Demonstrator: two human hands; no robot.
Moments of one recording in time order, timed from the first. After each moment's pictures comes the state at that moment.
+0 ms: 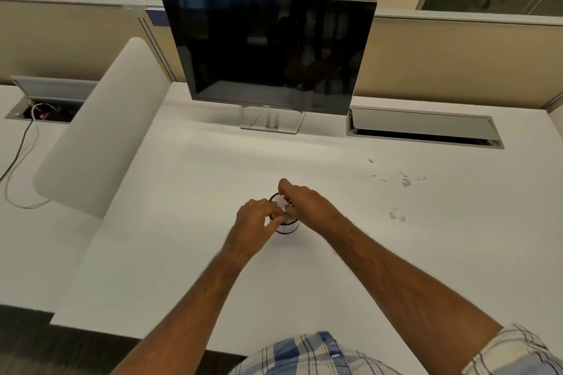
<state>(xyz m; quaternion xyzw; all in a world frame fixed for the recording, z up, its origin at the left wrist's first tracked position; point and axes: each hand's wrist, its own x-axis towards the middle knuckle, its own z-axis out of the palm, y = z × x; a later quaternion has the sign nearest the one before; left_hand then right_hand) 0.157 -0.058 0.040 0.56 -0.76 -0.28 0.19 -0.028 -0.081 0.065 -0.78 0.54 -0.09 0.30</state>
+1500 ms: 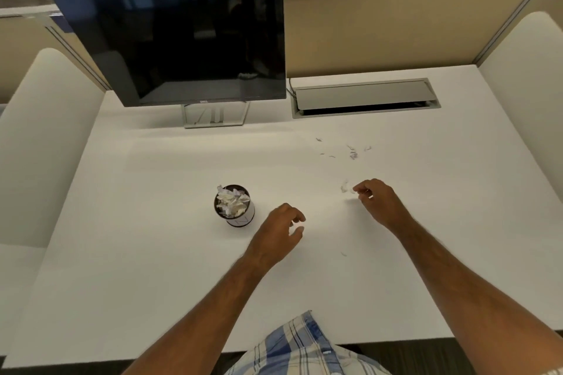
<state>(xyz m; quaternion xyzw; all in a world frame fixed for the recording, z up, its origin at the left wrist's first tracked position) 0.019 -0.011 0.011 0.44 -0.80 -0.38 0.14 -0.284 0.009 -0.009 -0.53 0.77 -0.22 0.27</state>
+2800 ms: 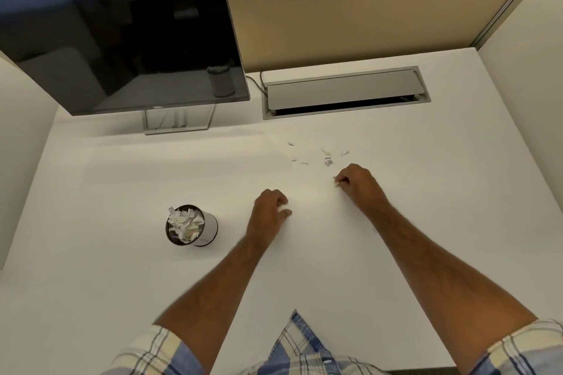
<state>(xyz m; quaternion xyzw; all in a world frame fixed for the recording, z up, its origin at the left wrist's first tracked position) -0.088 -0.085 -0.048 0.59 -0.69 -0.40 0.12 -0.355 -0.062 -0.048 -0.56 0.75 -0.20 0.29</state>
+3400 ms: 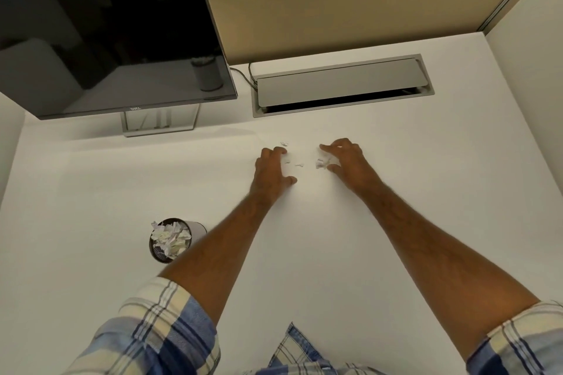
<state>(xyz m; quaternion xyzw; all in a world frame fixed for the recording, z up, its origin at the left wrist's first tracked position) -0.146 -0.178 -0.043 0.59 -0.72 -0.36 0.07 -0.367 -0.115 -0.046 -0.61 0.71 -0.20 0.28</state>
